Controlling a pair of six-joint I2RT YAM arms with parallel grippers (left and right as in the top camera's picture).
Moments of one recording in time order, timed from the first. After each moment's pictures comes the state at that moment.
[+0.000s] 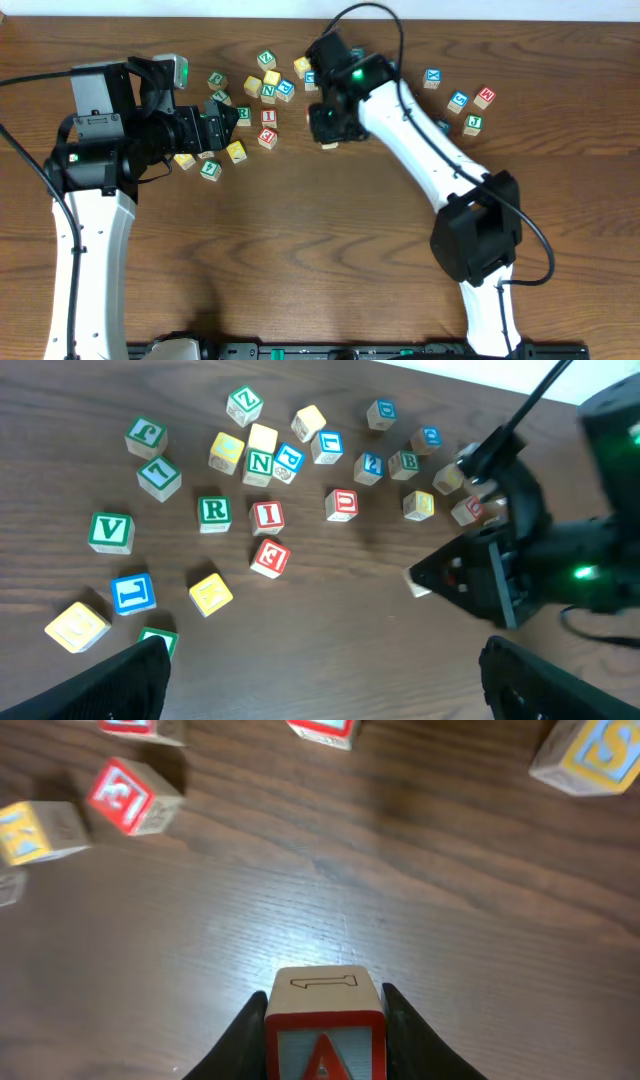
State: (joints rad) left arm 0.10 1.34 1.33 -0.84 0.50 -0.07; right arm 0.58 2.19 2.02 -1.13 -0.05 0.41
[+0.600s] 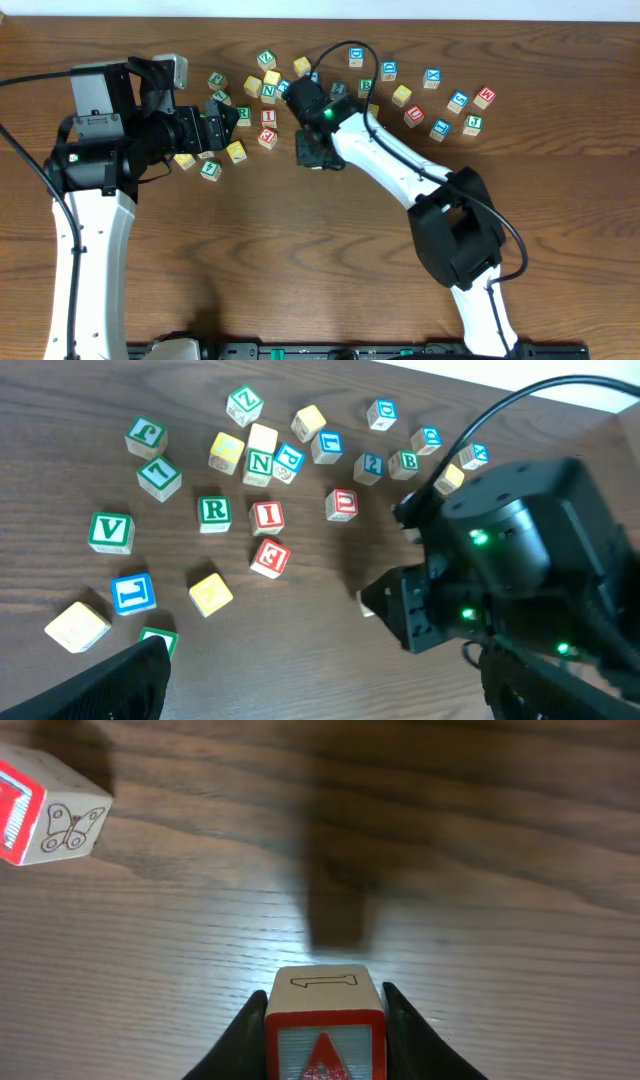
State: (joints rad) left arm 0.10 1.34 1.33 -0.84 0.50 -0.07; right arm 0.67 2.23 1.81 -0.89 0.05 0.60
